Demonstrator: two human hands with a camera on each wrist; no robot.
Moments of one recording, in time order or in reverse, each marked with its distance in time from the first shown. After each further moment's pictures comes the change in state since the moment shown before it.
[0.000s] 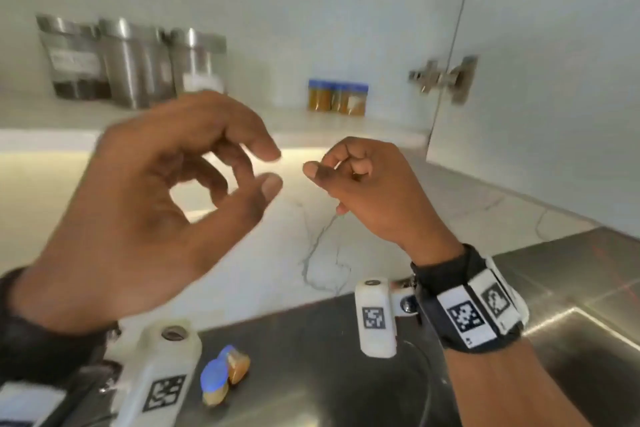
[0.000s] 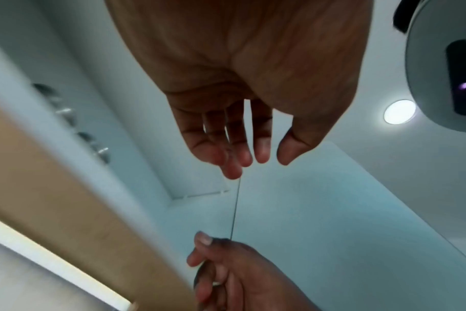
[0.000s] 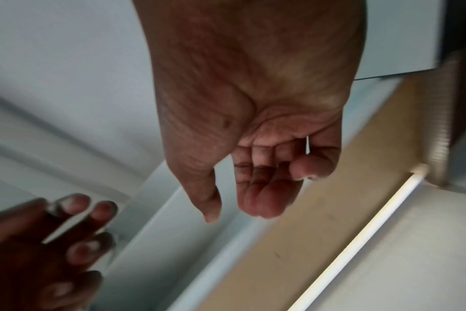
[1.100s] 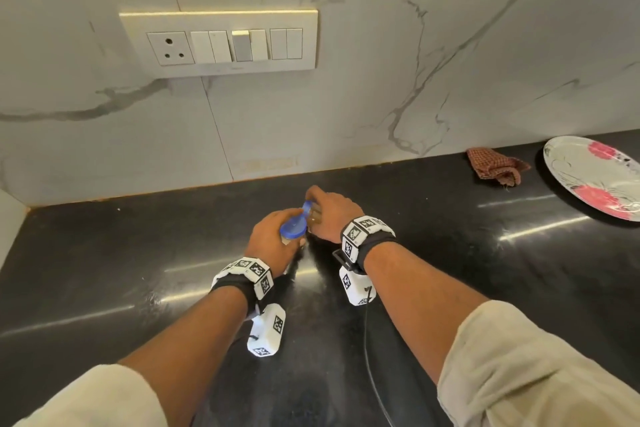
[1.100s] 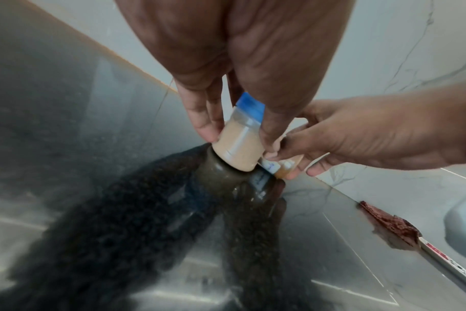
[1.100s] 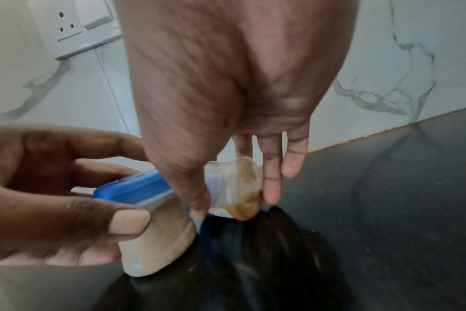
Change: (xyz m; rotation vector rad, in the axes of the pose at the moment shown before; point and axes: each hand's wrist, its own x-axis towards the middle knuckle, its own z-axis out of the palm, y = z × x) left_hand -0.371 -0.307 0.134 0.135 -0.315 -1.118; right_hand -0.132 0.287 0.369 -0.462 -0.862 0.401
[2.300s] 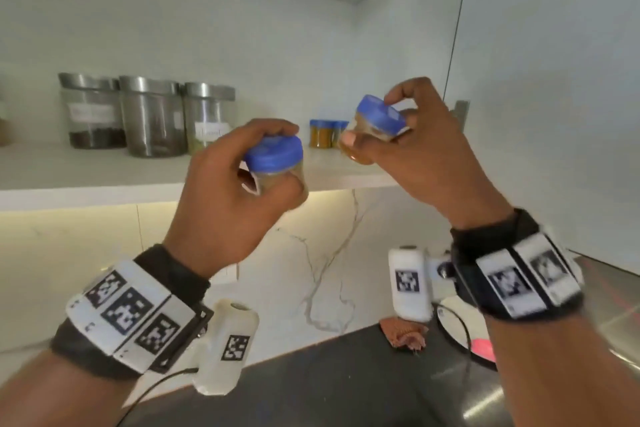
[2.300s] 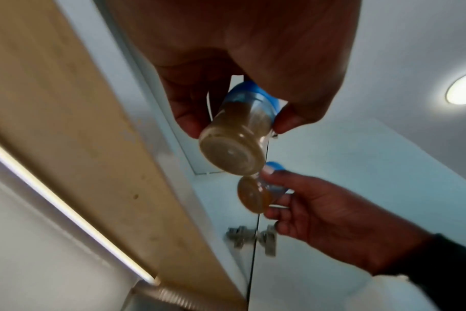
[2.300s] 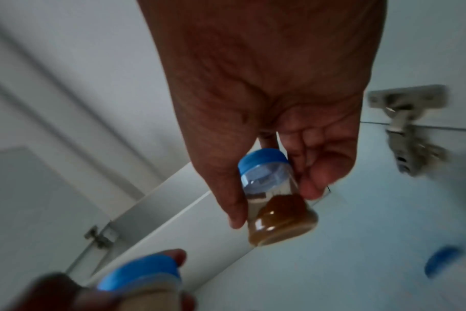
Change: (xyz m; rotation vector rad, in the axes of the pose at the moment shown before) left_hand -0.082 0.439 -0.224 -0.303 0.396 0.971; right_hand -0.331 -0.074 -0.454 0.397 1.113 -0.329
